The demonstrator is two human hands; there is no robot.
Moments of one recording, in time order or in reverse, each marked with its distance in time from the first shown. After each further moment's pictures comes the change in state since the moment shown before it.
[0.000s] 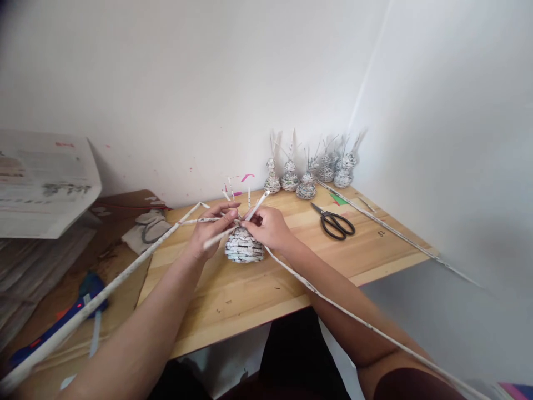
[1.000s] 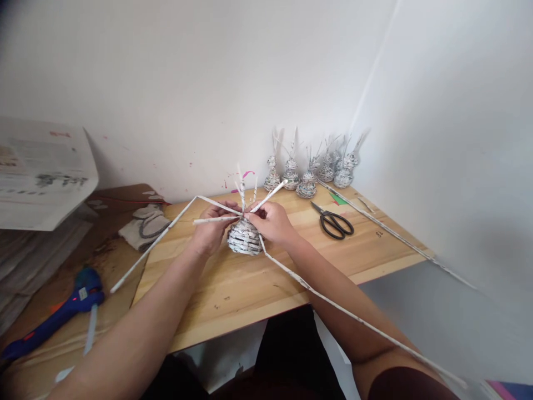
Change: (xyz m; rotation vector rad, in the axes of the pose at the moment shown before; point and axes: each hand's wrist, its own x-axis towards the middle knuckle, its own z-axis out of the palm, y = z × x) left_hand 0.001 -0.004 0.011 -0.297 0.115 -0.076; right_hand 0.005 -0.001 -0.007 0.009 0.039 0.003
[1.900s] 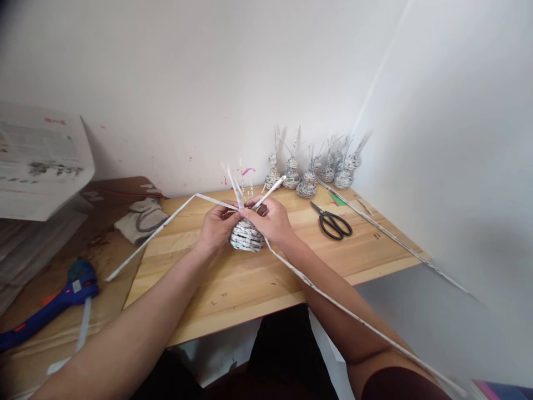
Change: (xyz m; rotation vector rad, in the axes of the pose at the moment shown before) left_hand -0.001 -0.021 0.002 0.101 -0.030 0.077; right_hand -0.004 -0.005 0.004 0.137 0.094 0.016
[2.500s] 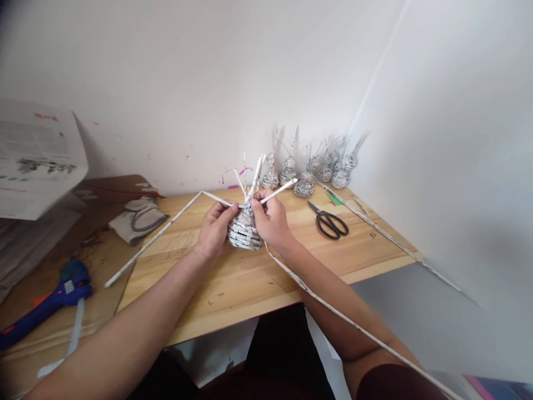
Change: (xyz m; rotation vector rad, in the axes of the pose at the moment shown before) left_hand -0.008 0.001 0.012 -0.096 0.071 0.014; right_hand -0.003 -0.001 0.002 -0.064 0.119 -0.095
